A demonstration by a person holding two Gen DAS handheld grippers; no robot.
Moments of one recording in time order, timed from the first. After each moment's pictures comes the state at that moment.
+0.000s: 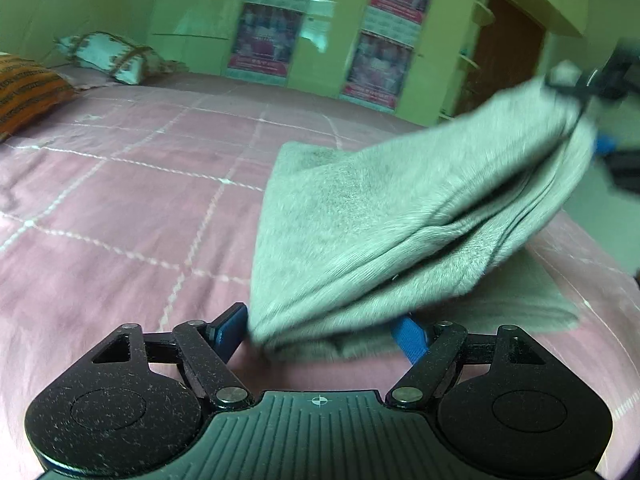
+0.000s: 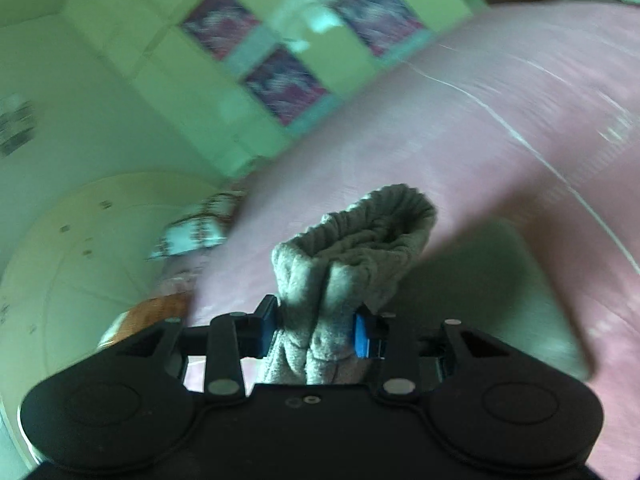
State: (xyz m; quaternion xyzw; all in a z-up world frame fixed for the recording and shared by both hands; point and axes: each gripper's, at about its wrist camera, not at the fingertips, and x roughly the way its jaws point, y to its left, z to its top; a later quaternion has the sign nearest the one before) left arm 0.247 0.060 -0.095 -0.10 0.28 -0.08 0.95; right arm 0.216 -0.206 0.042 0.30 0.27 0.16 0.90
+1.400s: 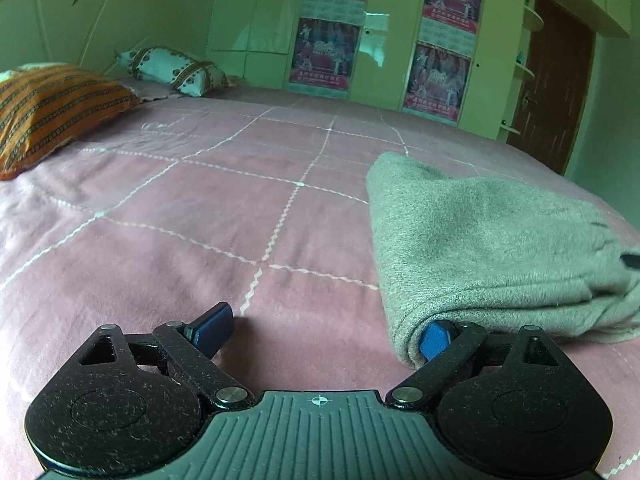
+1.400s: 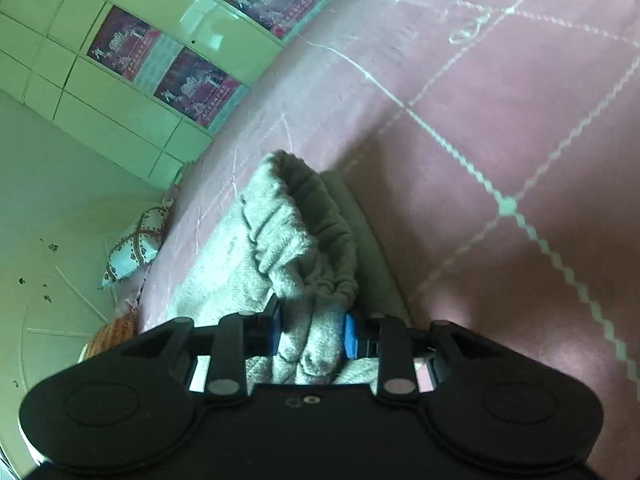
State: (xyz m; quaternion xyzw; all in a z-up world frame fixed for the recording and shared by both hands) left arm 0.220 0.056 -0.099 -0.07 0.27 0.01 0.96; right arm 0.201 -0.328 -0.064 0.40 0.32 0.05 0.86
